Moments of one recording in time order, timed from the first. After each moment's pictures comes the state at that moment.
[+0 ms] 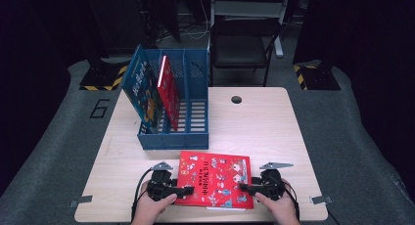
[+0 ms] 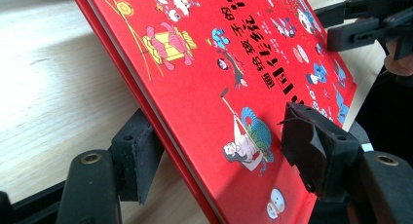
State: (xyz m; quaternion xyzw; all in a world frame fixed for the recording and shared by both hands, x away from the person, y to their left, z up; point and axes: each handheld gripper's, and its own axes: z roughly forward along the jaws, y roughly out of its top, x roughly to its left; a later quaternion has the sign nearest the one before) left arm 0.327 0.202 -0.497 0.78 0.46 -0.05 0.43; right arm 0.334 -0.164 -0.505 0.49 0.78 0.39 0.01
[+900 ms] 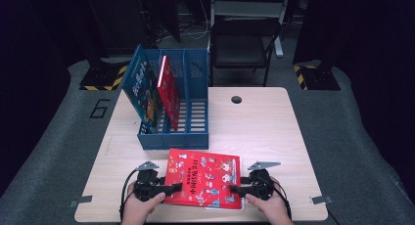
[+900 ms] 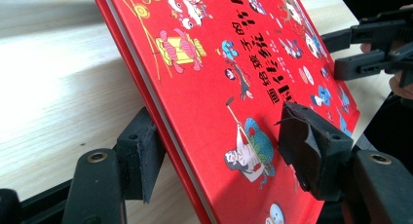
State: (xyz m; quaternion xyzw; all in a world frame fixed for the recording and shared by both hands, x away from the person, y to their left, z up) left arm 0.319 0.235 -0.484 0.75 0.50 -0.01 0.43; right arm 0.336 -0.134 -0.502 0.44 0.80 0.40 0.00
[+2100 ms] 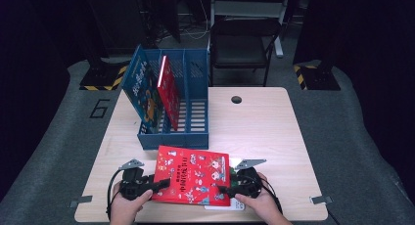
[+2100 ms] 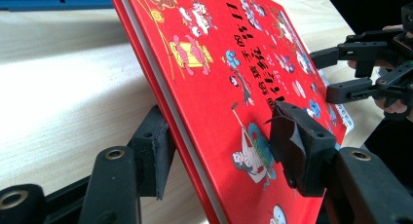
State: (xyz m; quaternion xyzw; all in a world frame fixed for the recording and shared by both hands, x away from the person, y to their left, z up) left arm 0.313 0.263 -0.467 0.73 0.51 0.01 0.45; right arm 0.345 -0.104 -0.504 0.39 0.83 0.40 0.00
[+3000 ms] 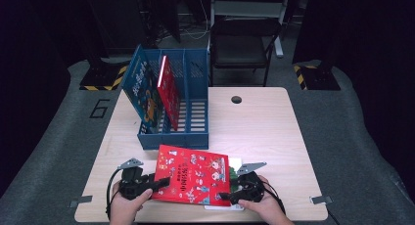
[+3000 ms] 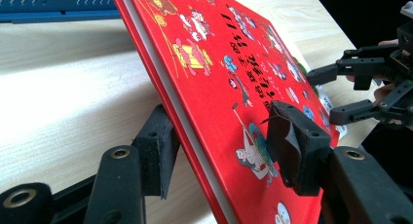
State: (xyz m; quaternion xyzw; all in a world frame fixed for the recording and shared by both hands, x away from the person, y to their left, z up) left arm 0.312 0.263 -0.461 0.73 0.51 0.01 0.45; right arm 0.334 -0.110 -0.504 0.34 0.85 0.40 -0.02
